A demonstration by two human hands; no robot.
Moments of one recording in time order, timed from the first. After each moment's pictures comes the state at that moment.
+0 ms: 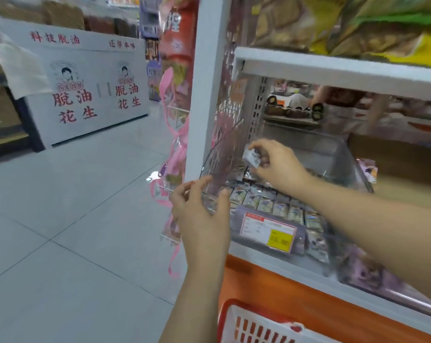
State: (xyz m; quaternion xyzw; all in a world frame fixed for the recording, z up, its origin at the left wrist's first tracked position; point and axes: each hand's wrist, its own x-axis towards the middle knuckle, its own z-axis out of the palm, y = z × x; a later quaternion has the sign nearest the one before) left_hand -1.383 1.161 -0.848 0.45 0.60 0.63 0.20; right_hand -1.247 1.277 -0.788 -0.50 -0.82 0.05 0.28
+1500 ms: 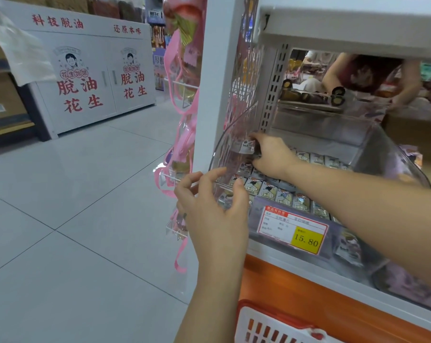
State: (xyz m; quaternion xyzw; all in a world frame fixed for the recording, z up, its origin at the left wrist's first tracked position) left_hand -1.377 1.169 -0.859 0.42 0.59 0.66 0.21; right_hand -1.279 1.330 -0.820 -0.54 -0.81 0.06 0.21
